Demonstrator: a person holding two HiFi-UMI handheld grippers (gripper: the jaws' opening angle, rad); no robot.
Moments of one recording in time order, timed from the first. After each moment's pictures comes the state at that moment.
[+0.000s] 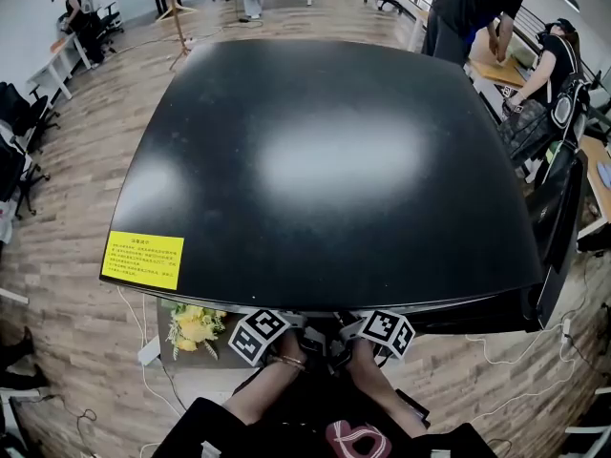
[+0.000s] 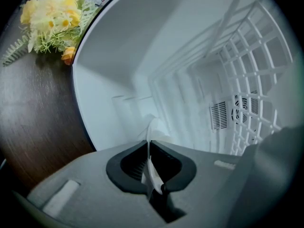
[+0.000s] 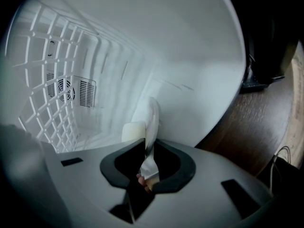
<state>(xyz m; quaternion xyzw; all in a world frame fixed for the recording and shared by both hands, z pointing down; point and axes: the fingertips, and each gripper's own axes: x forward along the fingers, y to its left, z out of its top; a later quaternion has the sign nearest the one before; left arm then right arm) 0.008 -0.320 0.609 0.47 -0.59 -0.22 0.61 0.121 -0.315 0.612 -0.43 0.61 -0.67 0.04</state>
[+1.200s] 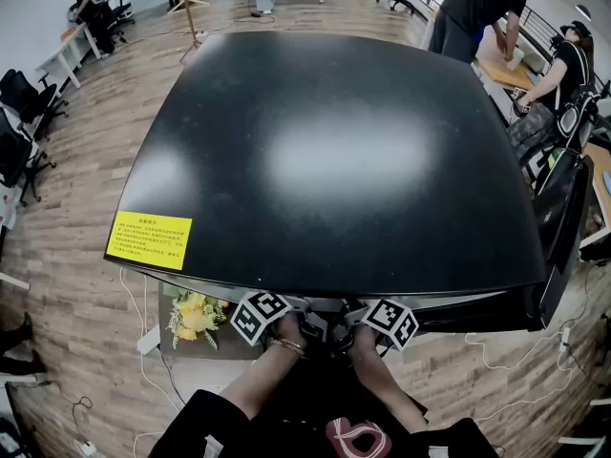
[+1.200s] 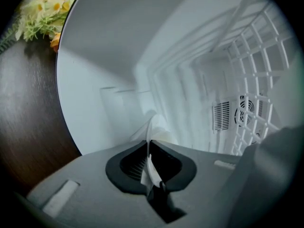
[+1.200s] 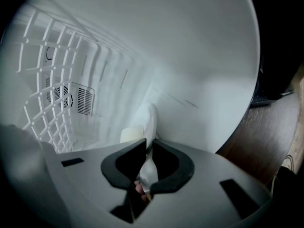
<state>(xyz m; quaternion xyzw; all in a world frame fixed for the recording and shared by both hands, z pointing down) 0.016 -0.337 0.615 0.48 -0.56 -0.23 0.64 0.134 -0.338 0.615 -0.46 0.61 -0.64 0.06</state>
